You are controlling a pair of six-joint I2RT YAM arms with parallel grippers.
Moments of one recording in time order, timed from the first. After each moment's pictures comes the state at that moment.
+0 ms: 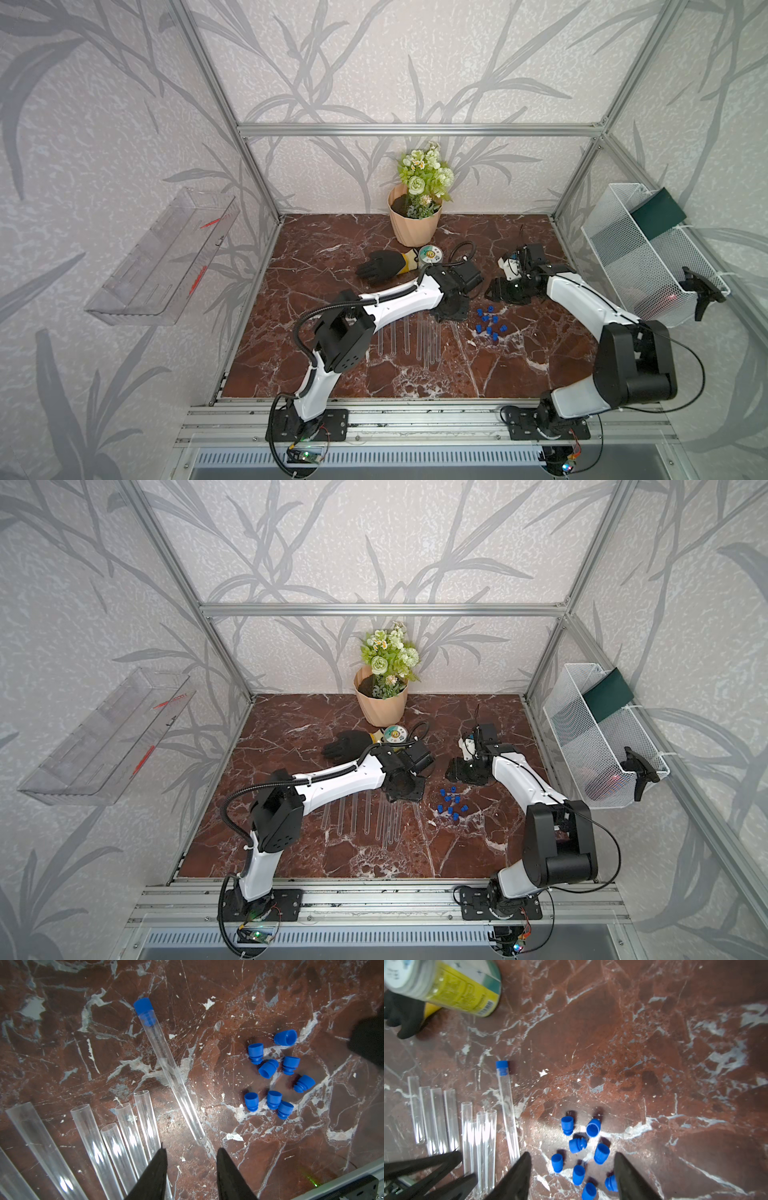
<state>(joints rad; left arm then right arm) -0.96 2.09 1.75 -0.91 -0.02 -0.76 0.09 1.47 1.00 -0.72 -0.34 0.18</state>
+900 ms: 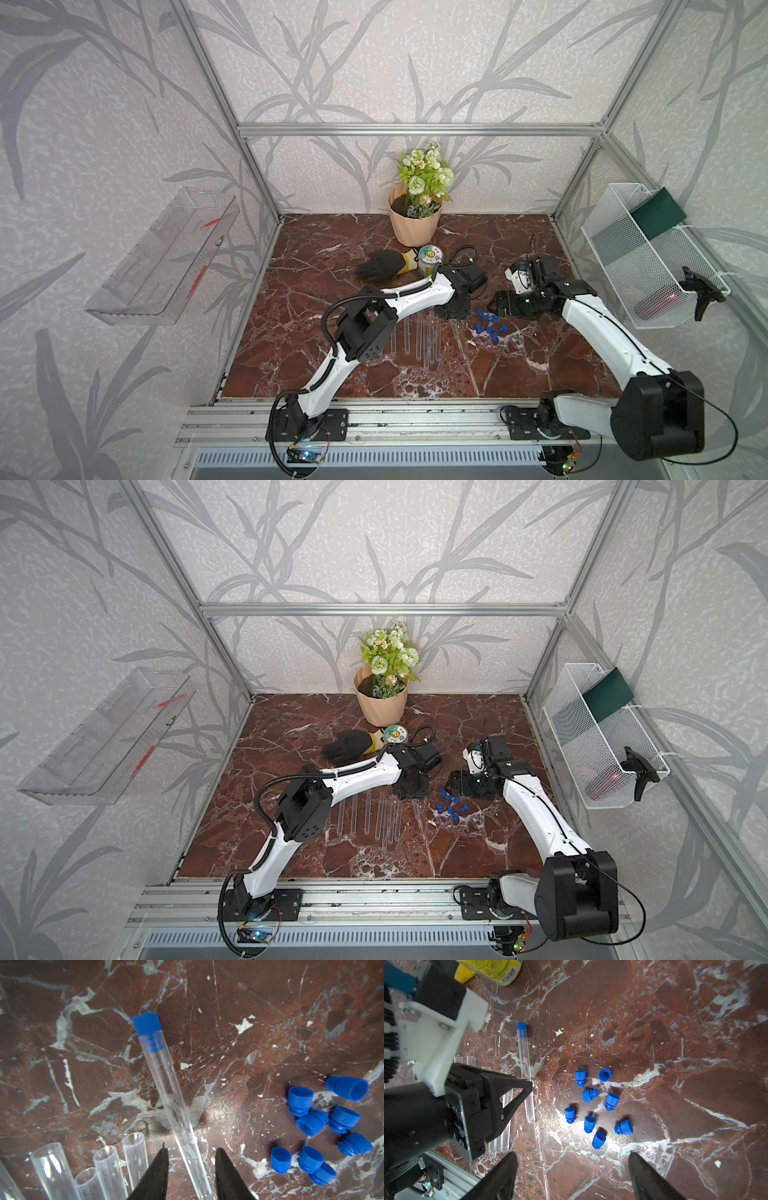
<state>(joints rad) -0.94 2.29 1.90 -0.96 -0.06 -0.85 0.09 1.25 0.90 -0.83 -0.37 0.17</state>
